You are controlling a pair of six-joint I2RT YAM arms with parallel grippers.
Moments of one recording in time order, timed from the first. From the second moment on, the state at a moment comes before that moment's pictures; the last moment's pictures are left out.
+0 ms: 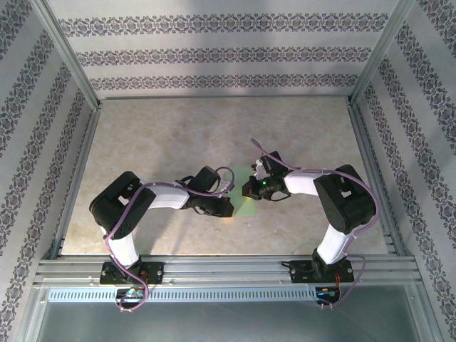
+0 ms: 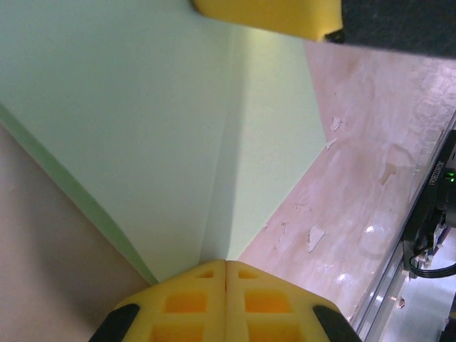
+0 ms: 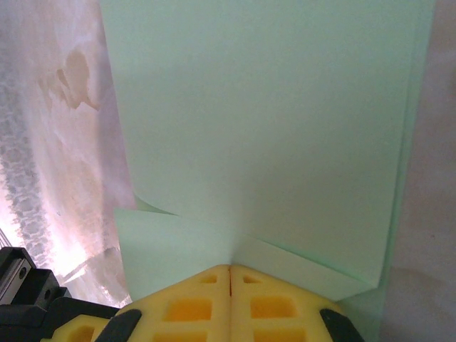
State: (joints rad) left arm -0.70 1.79 0.79 -0.02 0.63 -0.53; right arm 0.43 1.75 0.78 -0.11 -0.60 0.65
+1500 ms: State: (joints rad) left arm -0.69 1.87 0.92 -0.05 0.60 -0.47; right arm 0.43 1.75 0.78 -0.12 -0.60 0.64
